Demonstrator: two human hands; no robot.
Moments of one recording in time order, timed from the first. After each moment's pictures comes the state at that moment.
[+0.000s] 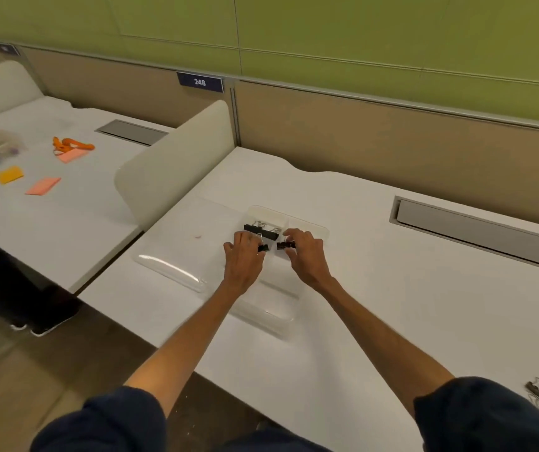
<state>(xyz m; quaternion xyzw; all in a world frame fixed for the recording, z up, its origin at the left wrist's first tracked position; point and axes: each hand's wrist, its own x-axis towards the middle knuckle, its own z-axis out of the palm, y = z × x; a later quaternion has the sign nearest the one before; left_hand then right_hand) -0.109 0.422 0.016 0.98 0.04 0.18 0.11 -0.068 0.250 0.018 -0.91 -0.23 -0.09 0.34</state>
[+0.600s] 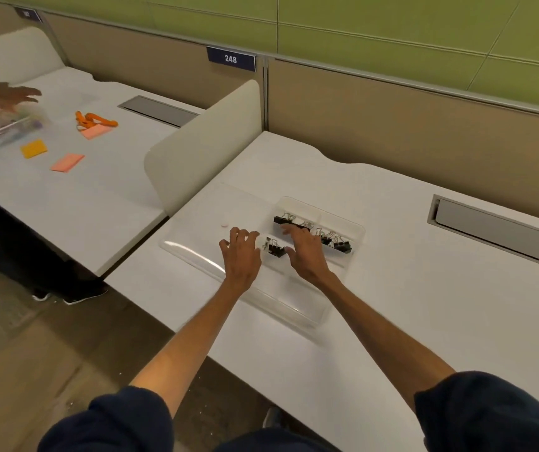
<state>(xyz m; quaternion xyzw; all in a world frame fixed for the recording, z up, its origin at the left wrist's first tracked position) -0.121 0.494 -0.005 0.97 0.13 0.16 0.13 -0.062 0.329 0.001 -0.92 -0.27 -0.03 0.30</state>
